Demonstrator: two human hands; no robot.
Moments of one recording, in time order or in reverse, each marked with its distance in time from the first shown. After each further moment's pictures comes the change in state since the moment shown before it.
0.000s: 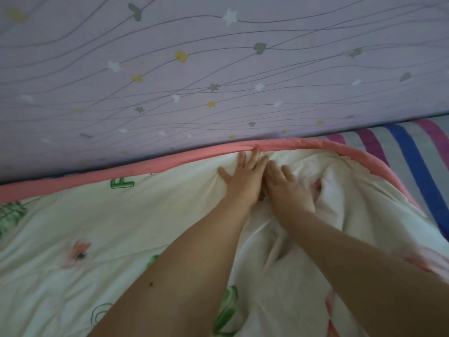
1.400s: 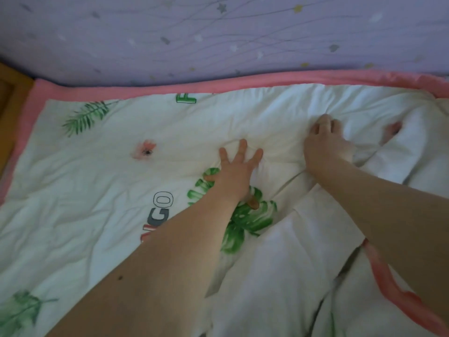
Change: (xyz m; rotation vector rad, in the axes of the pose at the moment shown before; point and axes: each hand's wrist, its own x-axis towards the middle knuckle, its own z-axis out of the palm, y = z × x) left_hand -0.167 -0.085 0.044 0.087 -0.211 -0.357; right_hand -0.031 -0.060 0.007 -0.062 -0.095 0.111
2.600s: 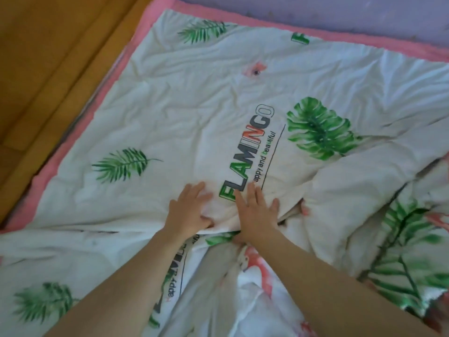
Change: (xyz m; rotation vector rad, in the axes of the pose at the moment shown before) left_hand -0.335 -0.235 0.228 -0.265 0.129 -0.213; right_hand -0.387 -0.221 0.119 -0.151 -0.353 -0.601
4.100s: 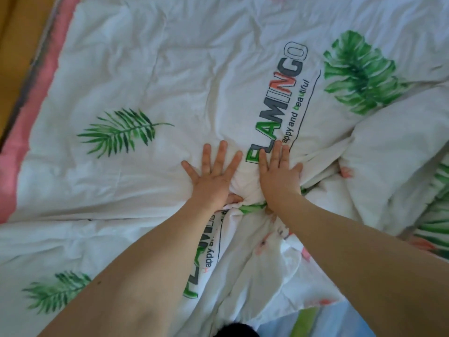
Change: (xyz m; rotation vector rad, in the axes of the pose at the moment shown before) left_hand 0.036 -0.037 0.032 0.101 -0.133 0.150; right_hand 0.043 -0.046 0.008 -0.212 -0.097 0.228
